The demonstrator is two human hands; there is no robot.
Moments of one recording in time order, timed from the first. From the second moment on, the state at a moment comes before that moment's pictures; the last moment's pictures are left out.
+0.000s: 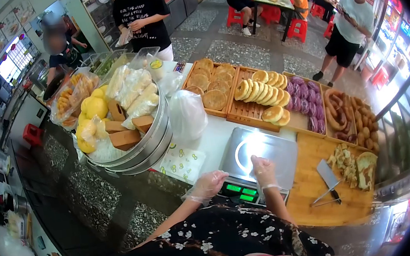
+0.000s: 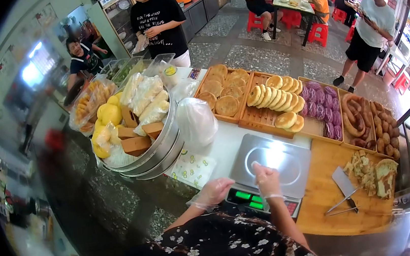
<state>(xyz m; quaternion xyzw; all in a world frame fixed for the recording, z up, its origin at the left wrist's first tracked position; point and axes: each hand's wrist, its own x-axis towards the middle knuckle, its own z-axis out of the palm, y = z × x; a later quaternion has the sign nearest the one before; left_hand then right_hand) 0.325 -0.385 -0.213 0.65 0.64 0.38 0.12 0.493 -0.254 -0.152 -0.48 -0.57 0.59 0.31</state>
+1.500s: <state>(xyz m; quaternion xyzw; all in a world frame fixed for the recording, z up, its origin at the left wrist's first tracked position) 0.336 -0.363 -0.203 0.67 0.62 0.39 0.14 0.506 -0.236 -0.205 -0.52 -0.57 0.57 0.28</state>
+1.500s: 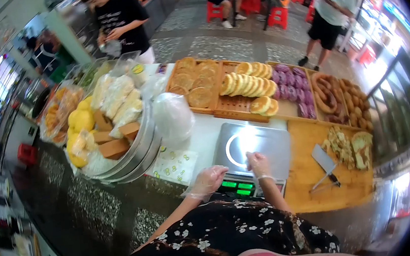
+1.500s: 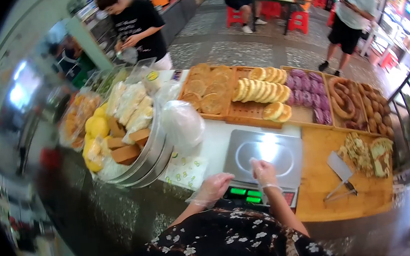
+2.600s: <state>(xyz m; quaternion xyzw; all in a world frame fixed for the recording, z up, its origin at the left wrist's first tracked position) 0.332 -0.347 -0.229 0.70 0.57 0.40 0.17 0.582 -0.202 -0.167 -0.57 -0.68 0.40 0.21</state>
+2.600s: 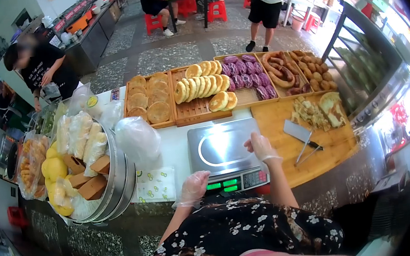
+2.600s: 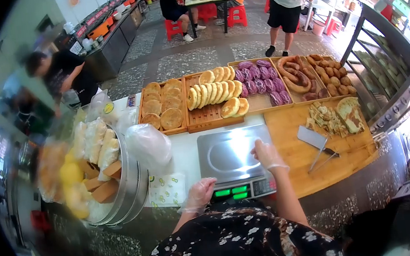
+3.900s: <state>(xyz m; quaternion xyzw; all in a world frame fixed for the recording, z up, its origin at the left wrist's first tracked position) 0.319 -0.304 -0.358 0.29 0.74 0.39 0.47 0.665 -0.136 -0.418 -0.60 -0.48 0.55 0.33</state>
